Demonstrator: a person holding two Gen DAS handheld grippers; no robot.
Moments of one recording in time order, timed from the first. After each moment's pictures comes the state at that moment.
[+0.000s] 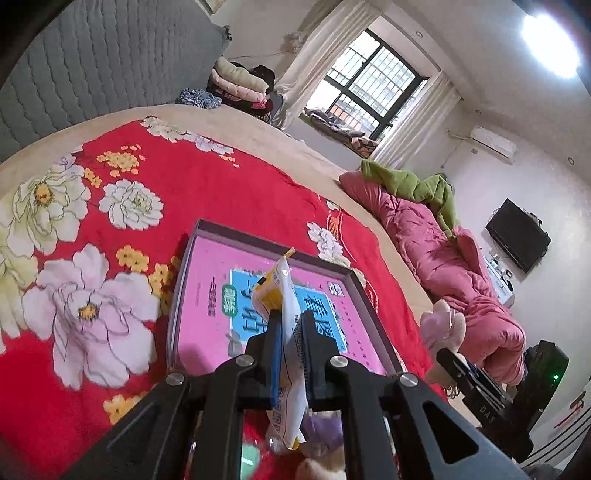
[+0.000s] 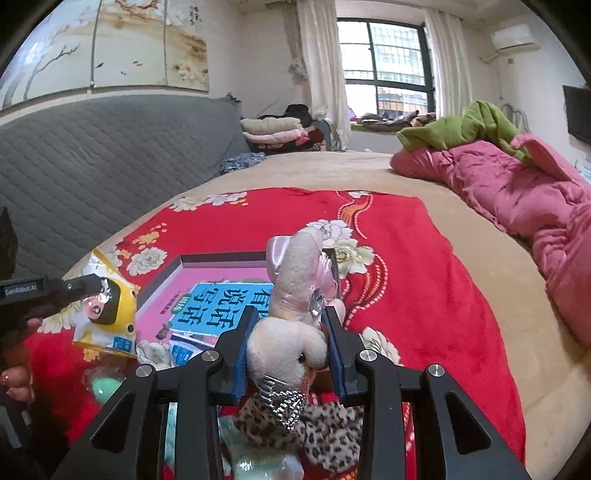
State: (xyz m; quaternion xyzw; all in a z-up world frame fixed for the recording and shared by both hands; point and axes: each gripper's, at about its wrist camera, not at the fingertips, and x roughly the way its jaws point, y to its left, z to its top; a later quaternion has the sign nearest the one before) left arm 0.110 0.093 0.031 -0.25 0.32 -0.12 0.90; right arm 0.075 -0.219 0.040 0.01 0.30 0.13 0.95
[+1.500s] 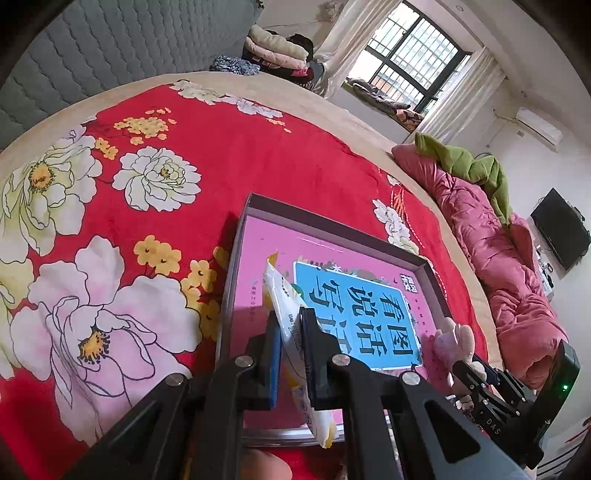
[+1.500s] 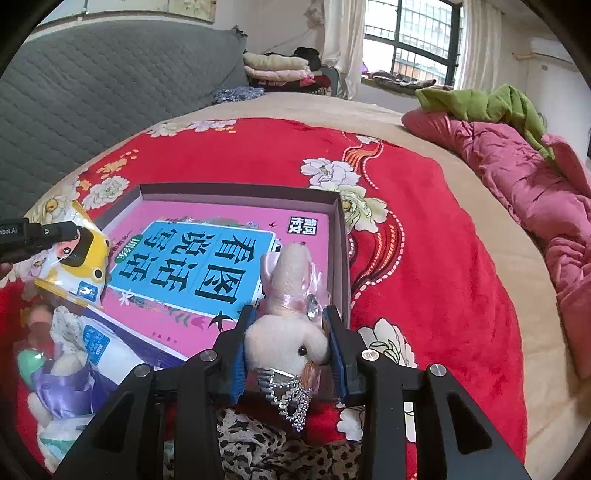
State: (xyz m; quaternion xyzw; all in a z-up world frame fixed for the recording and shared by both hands) left arm 0.177 0.110 -0.021 -0.23 0.41 -0.06 0.88; right arm 0.154 -0.196 -0.026 -0.07 0.41 0.11 0.90
